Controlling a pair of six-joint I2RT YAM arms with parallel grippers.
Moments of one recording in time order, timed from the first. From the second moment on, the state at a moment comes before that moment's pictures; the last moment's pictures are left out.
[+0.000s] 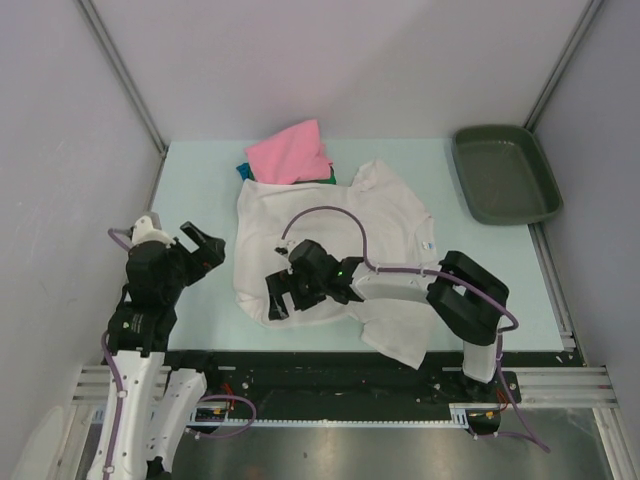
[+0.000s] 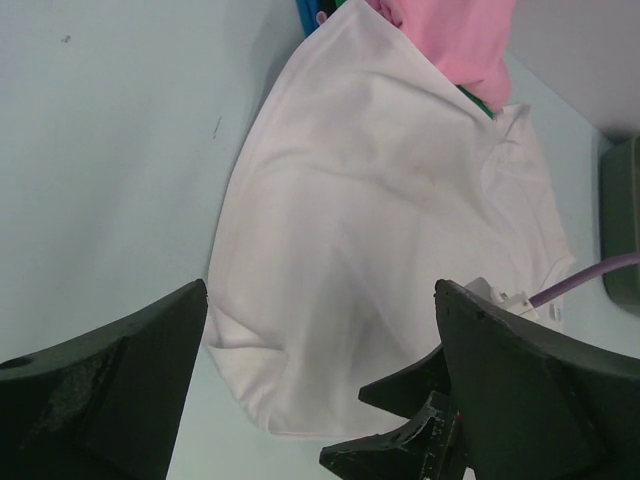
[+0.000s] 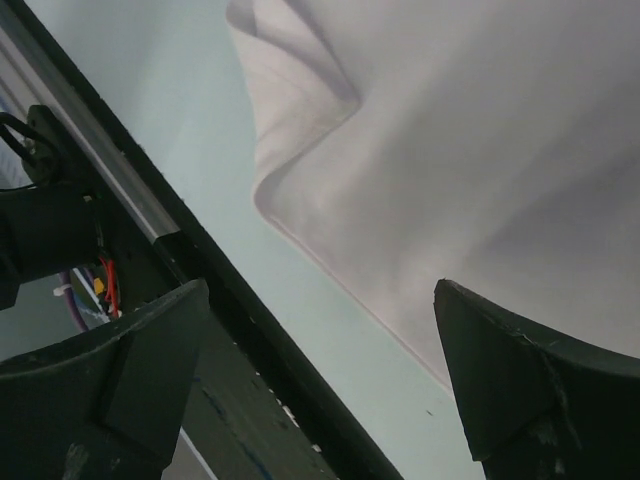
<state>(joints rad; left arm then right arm) -0.05 0.58 0.82 -0.68 -0.05 -0.61 1.05 1.85 1.20 -0.13 -0.22 0.59</state>
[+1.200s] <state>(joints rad) -0.05 0.52 0.79 -0.77 -0.08 -0.55 1.07 2.07 1.24 0.27 -0.36 0.80</state>
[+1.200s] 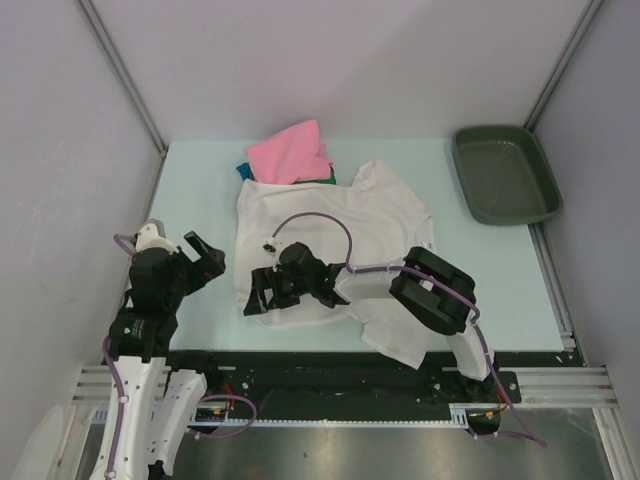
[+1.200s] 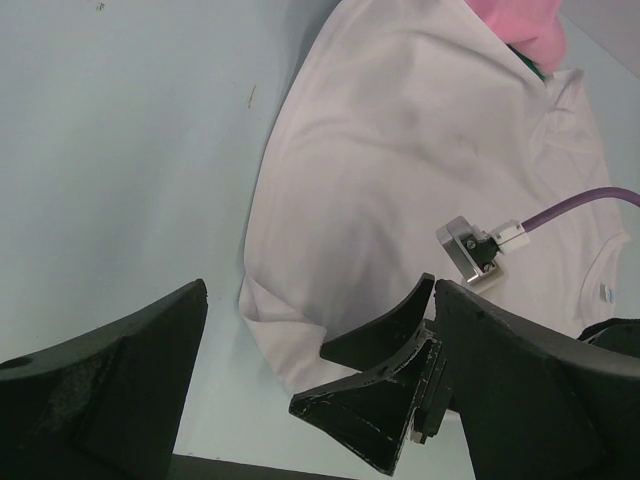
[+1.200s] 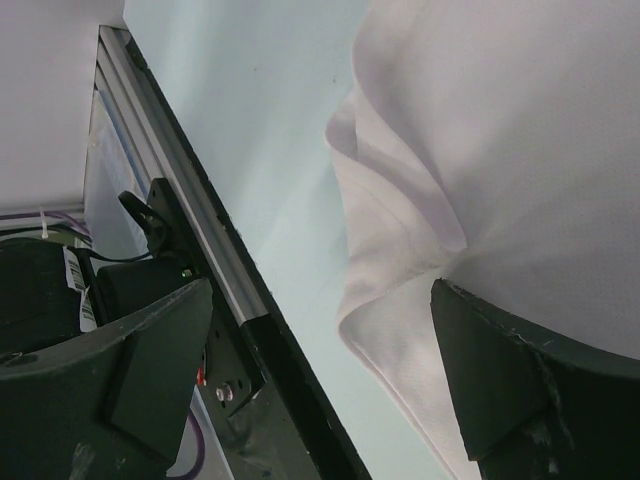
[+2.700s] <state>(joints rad) -0.05 0.62 0.79 -0.78 0.06 -0.52 1.22 1.40 1.29 -0.28 0.41 0.40</state>
